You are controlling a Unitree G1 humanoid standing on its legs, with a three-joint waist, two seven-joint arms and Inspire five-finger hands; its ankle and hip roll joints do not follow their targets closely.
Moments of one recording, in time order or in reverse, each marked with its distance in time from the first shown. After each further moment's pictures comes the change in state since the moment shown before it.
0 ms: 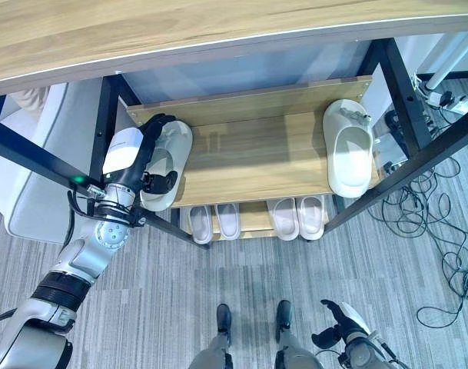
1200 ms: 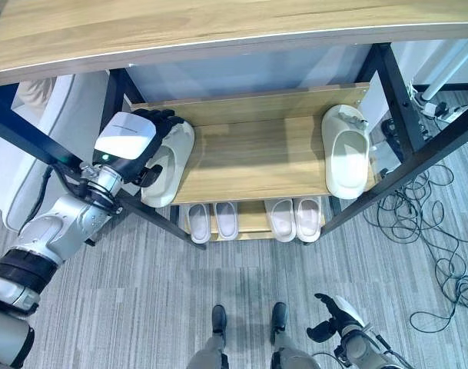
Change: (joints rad) left arm -0.183 0.235 -0.210 0.043 0.268 -0.018 -0.013; right arm -0.046 0.003 0.020 0.001 0.001 -0.009 0.022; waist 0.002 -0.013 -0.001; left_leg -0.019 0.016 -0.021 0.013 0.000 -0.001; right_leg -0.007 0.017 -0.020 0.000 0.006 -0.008
